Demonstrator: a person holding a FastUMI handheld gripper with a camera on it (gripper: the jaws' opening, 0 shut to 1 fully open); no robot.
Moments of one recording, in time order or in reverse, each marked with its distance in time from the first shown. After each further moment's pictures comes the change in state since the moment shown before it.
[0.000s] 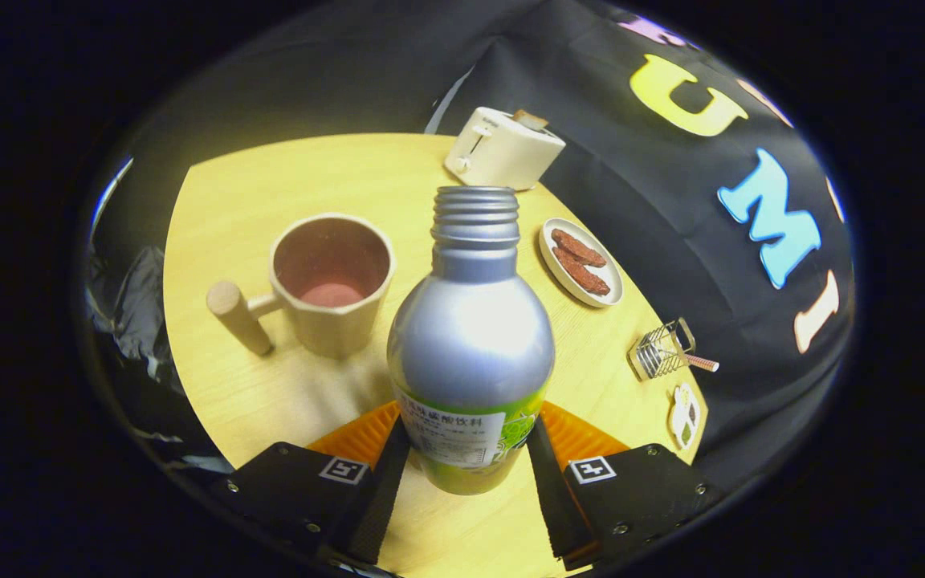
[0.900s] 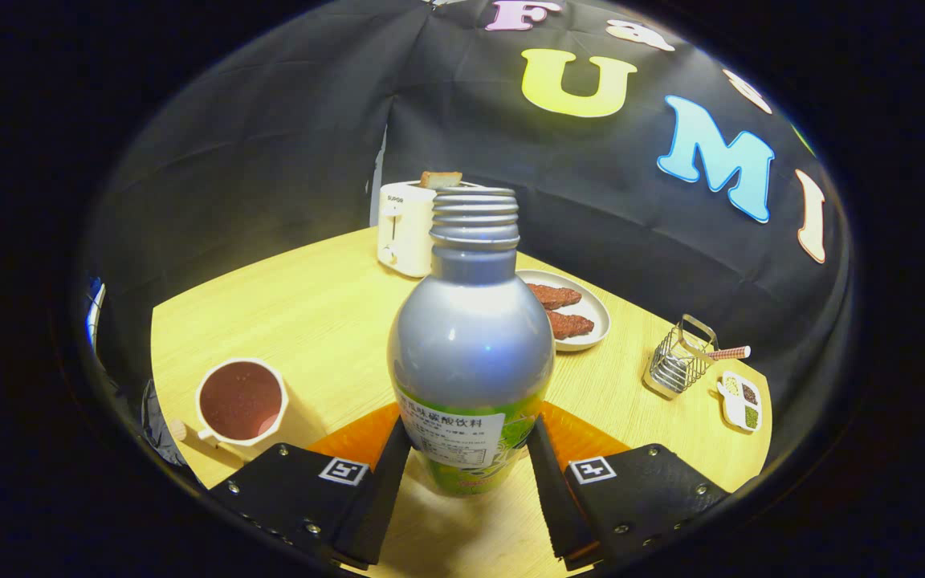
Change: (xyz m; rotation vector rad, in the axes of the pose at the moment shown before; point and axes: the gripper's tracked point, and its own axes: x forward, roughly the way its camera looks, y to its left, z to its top) arm 0.050 -0.062 0.058 0.303 -0.285 0.016
